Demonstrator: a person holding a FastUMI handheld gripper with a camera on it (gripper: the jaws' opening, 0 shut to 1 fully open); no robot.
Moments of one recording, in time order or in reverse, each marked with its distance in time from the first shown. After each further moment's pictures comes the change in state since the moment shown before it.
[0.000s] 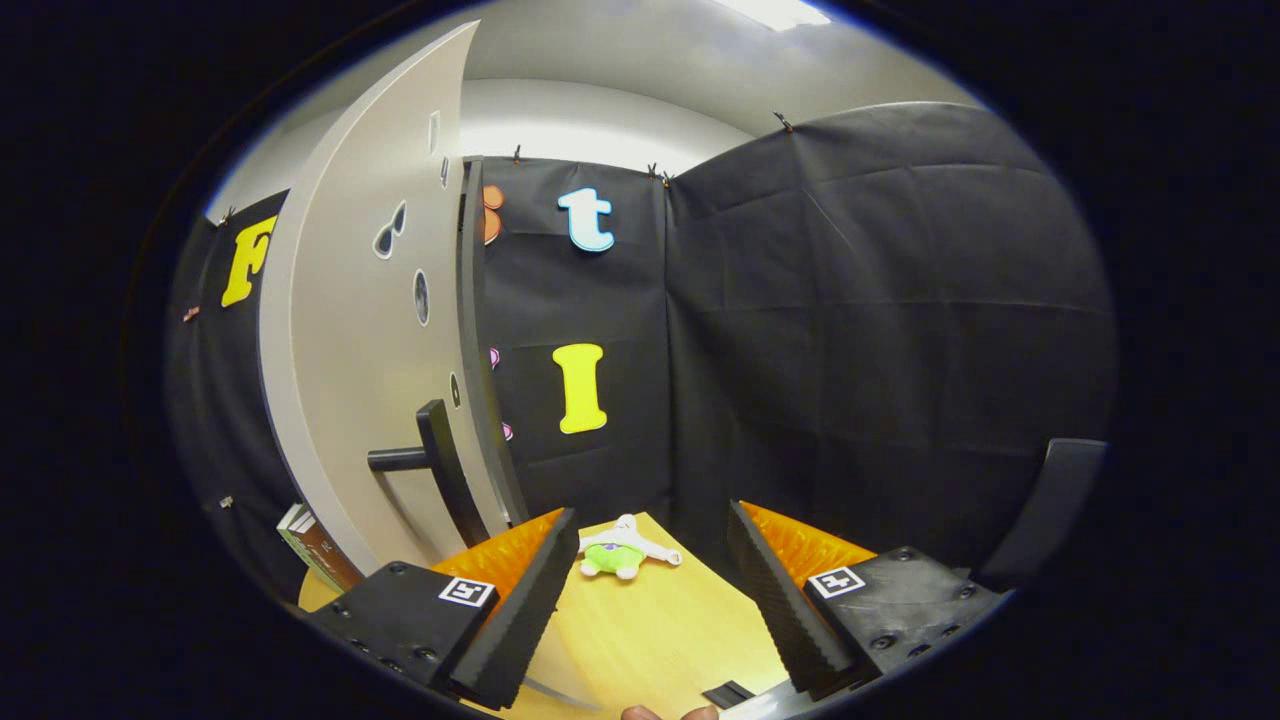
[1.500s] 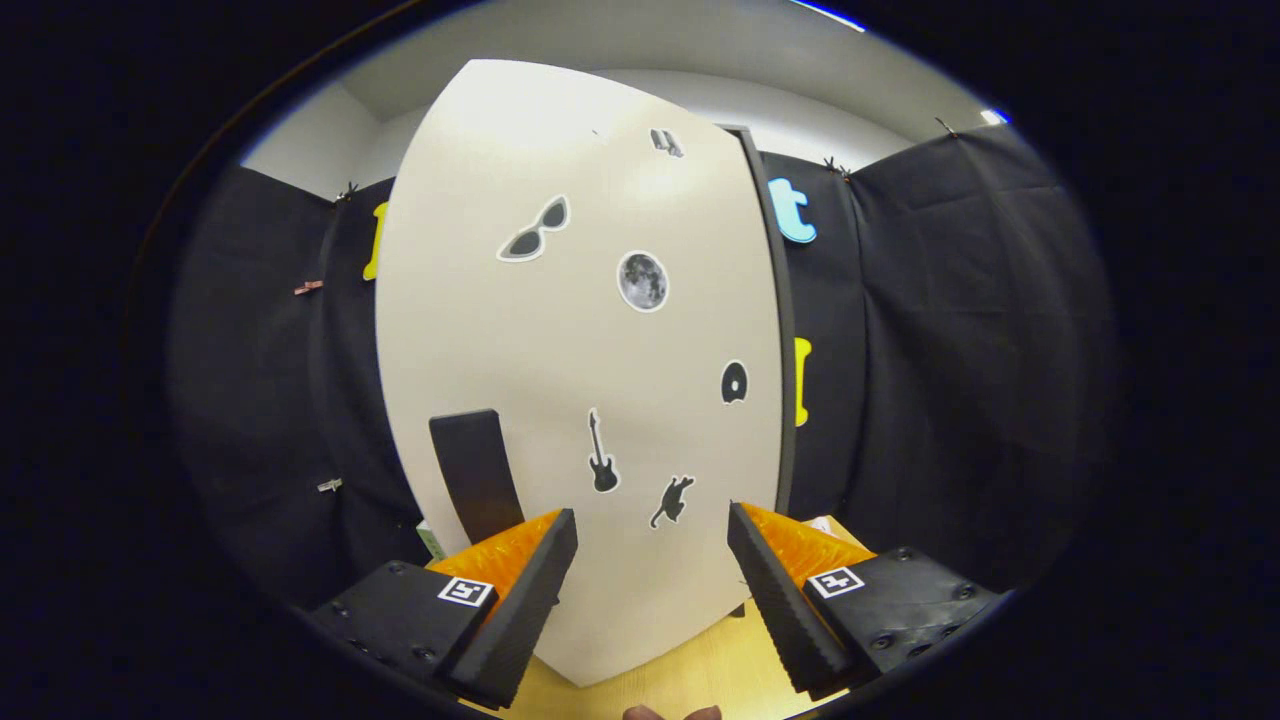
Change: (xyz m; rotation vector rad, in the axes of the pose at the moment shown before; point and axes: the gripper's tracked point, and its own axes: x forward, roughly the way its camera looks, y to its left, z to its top) arm -0.027 0.308 -0.033 -0.025 0.035 0.467
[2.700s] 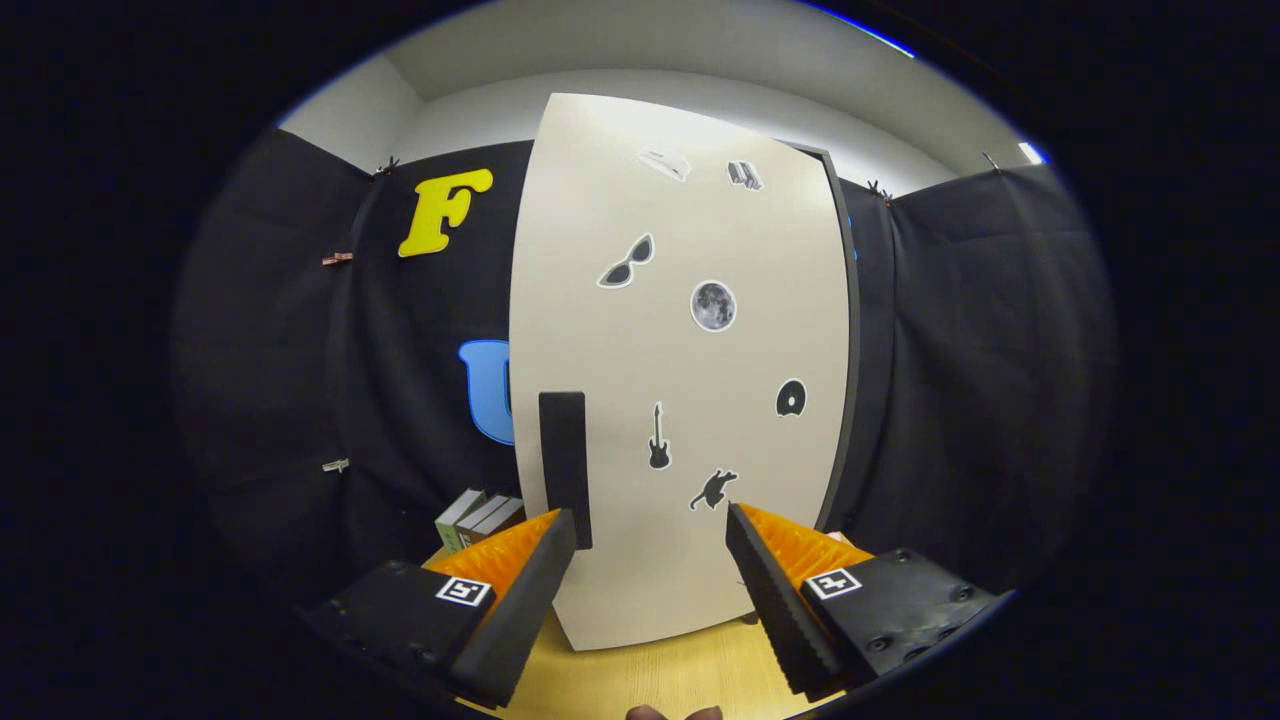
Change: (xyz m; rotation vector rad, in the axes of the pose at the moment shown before) arm -0.020 0.045 0.003 -0.078 -0.017 0.016
